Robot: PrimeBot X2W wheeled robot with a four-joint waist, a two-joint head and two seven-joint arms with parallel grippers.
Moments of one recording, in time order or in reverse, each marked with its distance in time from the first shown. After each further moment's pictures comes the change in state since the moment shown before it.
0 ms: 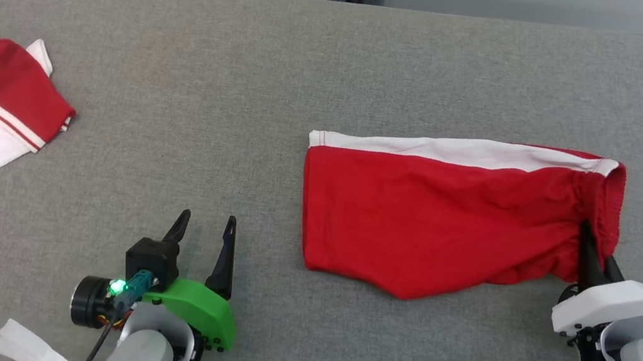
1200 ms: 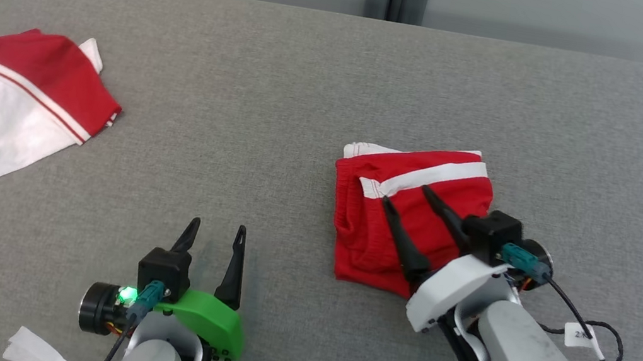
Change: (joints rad) left arm 0.023 0.000 -0.039 -0.021 0.007 0.019 0.000; right arm -0.105 0.123 0.437 -0.062 -0.151 0.000 0.003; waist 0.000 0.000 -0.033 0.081
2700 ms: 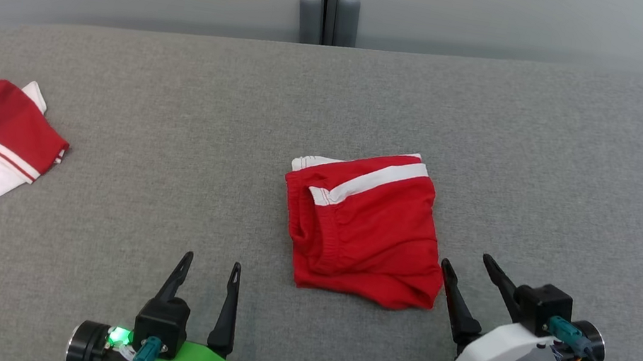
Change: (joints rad) left arm 0.190 0.000 0.057 -0.183 0.181 0.004 0.000; right arm 0.254 0.000 -0.279 -0.092 -0.178 0.000 0.000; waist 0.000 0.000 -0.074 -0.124
